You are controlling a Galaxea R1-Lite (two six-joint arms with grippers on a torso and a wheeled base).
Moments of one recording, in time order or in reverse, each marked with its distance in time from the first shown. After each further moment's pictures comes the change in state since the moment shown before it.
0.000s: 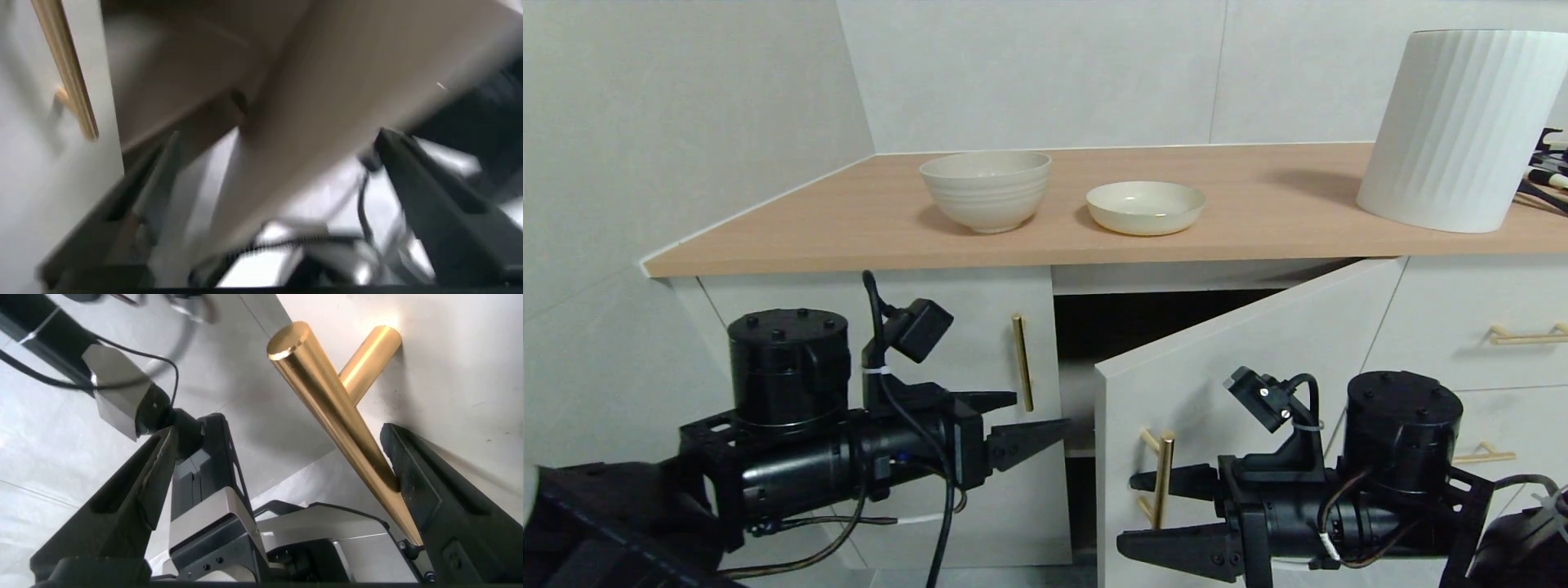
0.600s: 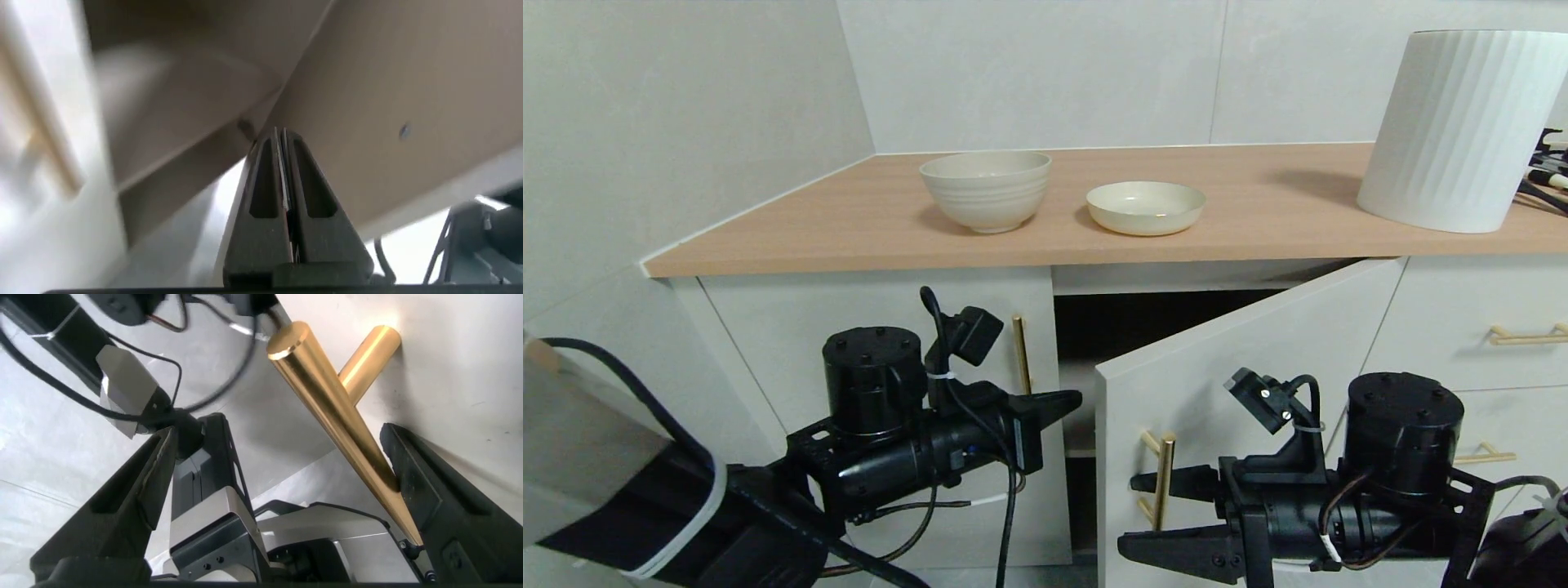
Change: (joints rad) left arm -0.059 0.207 -0.032 -0.270 0.062 -0.024; right arm 0.000 0.001 0.005 0.001 0.000 0.000
